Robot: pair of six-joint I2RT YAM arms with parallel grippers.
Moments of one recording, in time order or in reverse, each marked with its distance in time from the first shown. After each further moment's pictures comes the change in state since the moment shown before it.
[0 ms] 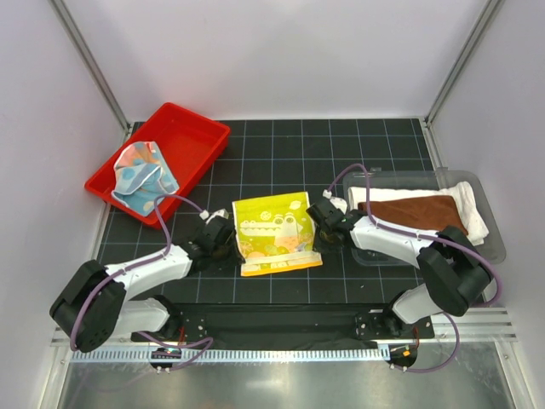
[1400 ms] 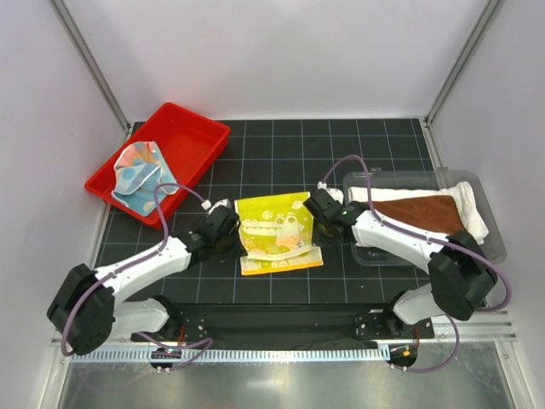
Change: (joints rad) left arm -0.027 -0.015 0.159 -0.187 -0.030 -0.008; right arm 0.024 -0.024 0.118 -0.135 0.024 -0.080
